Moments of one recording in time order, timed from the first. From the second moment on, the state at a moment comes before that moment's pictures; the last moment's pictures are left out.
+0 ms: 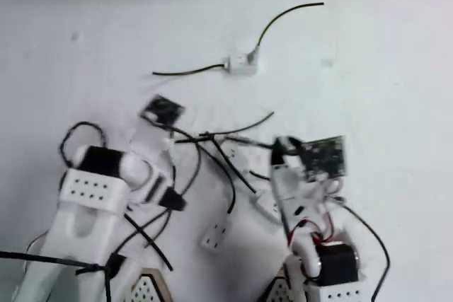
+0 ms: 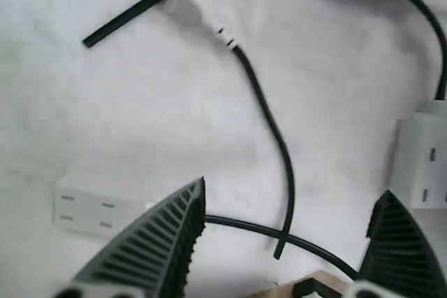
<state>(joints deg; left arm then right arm) 7.8 -40.9 51.2 80.3 -16.0 -8.4 -102.3 79.7 54.1 4.5</state>
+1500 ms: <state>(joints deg) 33.7 -2.1 43.0 62.5 -8.8 -0.1 -102.3 78.2 54.7 5.1</state>
